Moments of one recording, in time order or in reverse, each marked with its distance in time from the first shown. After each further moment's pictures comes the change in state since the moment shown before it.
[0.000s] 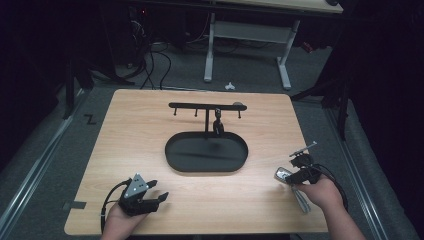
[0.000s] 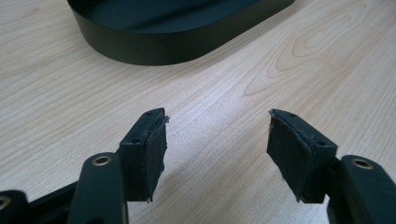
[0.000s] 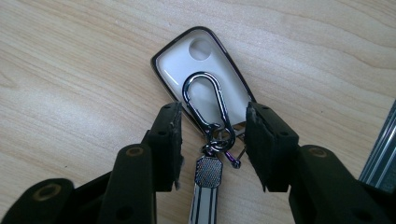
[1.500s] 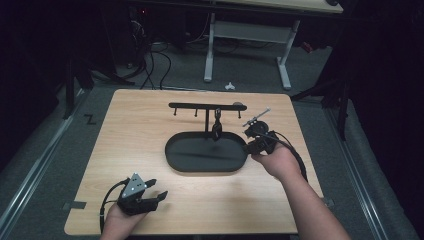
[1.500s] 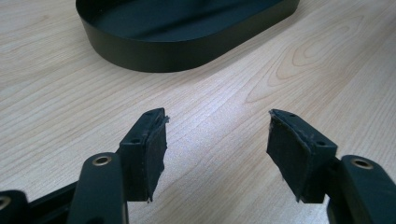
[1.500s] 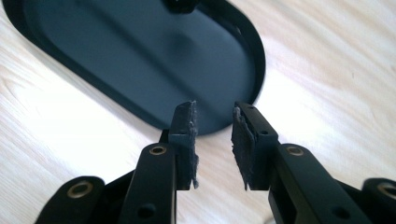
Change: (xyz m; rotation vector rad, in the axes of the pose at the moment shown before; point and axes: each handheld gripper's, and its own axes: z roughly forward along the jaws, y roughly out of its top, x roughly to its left) left arm 0.001 0.002 -0.004 -0.027 0.007 -0.011; right arm 0.111 0.108 -0.068 -0.179 0.045 -0.215
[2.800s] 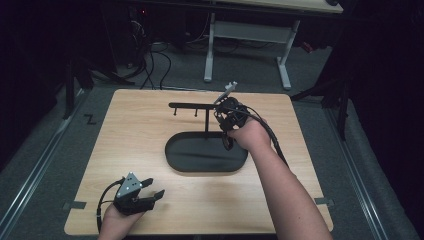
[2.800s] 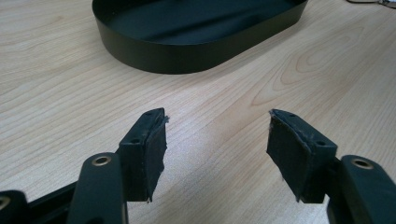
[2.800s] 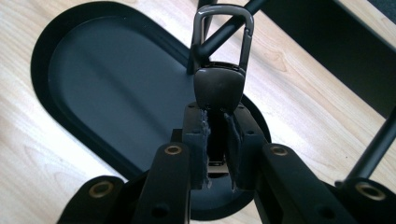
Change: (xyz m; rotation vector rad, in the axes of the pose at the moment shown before) left arm 0.006 -0.002 -0.007 -0.022 0.002 -0.029; right arm 0.028 0.100 0.010 -0.008 -0.016 -0.095
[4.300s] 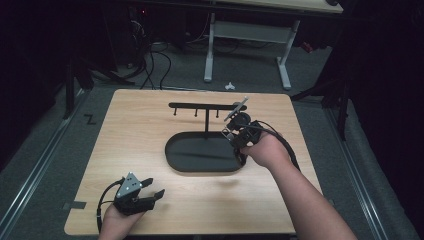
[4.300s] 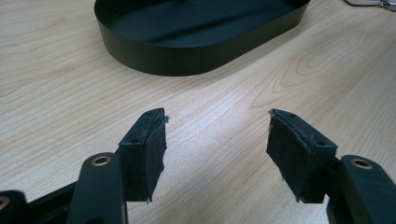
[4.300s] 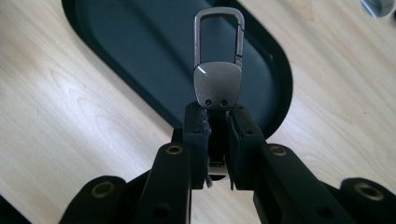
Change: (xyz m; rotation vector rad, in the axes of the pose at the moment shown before) left arm -0.001 0.001 0.000 -0.011 0.007 -0.007; right arm 0.010 -0.048 -0.027 0.072 0.054 -0.063
